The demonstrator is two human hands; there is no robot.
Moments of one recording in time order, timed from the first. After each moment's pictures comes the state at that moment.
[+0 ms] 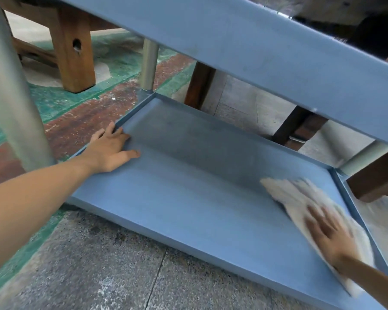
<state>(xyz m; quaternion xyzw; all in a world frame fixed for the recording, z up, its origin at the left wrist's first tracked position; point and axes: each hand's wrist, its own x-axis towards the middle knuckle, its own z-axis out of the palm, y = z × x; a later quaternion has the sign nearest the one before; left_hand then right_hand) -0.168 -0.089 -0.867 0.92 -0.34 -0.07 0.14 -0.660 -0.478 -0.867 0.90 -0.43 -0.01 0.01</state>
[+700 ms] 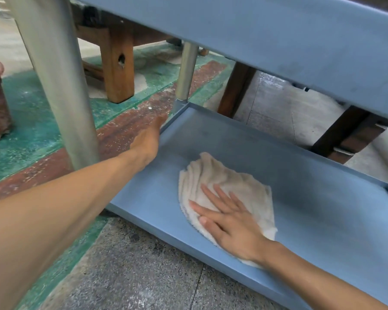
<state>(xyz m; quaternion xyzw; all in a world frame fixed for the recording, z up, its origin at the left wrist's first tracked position) -0.170 -0.092 -0.824 0.78 -0.02 -0.19 0.59 -0.417 -0.249 -0.873 0.99 0.01 -0.07 -0.10</state>
